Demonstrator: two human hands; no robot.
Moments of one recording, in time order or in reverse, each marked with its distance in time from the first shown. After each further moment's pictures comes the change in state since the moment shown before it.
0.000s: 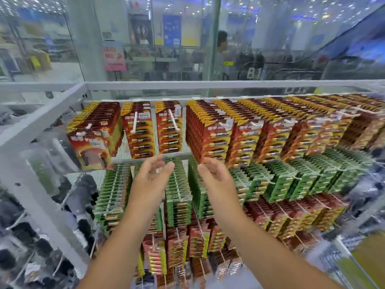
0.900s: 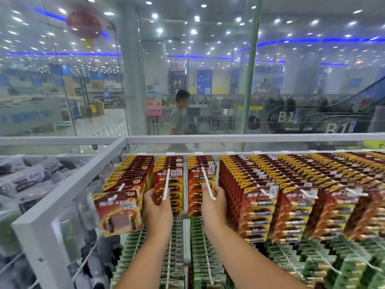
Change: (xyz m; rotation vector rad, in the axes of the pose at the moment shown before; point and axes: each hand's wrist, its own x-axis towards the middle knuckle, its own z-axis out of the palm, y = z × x) left_hand 0.144 -0.015 -0.008 -0.038 0.529 -0.005; right_hand 0.163 0.007 0.117 0.069 0.137 0.049
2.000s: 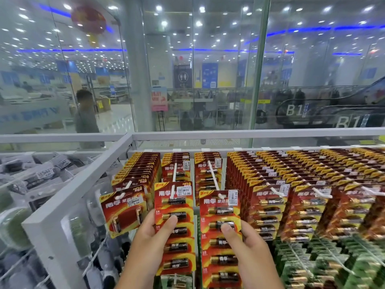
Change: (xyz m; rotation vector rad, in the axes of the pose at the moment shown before) left_hand -0.063 0.029 -0.082 -0.200 -0.423 -0.157; right_hand -0.111 -0.021 -0.095 0.008 -0.287 0.068
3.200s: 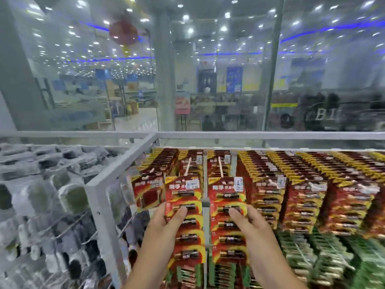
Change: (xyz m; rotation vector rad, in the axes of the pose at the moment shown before) left_hand -0.066 0.011 0.011 0.052 0.127 0.010; right_hand -0.031 -0.029 -0.020 0.076 -0.151 0.019
